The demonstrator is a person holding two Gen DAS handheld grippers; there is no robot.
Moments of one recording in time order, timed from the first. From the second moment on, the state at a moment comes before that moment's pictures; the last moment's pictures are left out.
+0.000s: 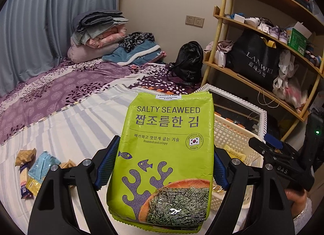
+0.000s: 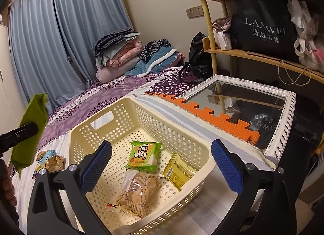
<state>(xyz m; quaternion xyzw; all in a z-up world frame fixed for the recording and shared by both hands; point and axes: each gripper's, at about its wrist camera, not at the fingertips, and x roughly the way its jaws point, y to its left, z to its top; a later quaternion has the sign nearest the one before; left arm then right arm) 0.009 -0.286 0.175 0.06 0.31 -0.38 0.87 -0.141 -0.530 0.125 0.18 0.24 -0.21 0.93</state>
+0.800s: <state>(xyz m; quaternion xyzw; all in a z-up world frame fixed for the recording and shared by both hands) 0.019 -0.365 0.154 0.11 0.30 -0.40 0.86 -0.142 -0.537 0.124 0.19 0.24 -0.22 0.93</state>
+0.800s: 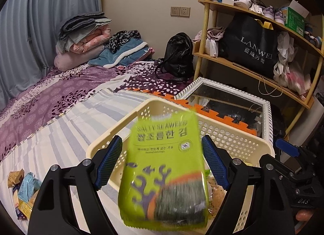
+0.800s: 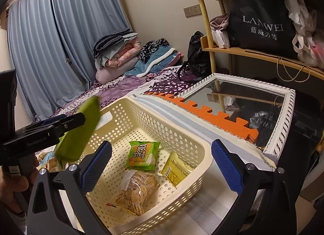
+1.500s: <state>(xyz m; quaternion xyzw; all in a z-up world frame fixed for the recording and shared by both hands) 0.019 -0.342 0.166 0.12 0.27 -0.37 0.88 -0.137 -0.515 0.135 0.18 0.24 -0.21 0.93</state>
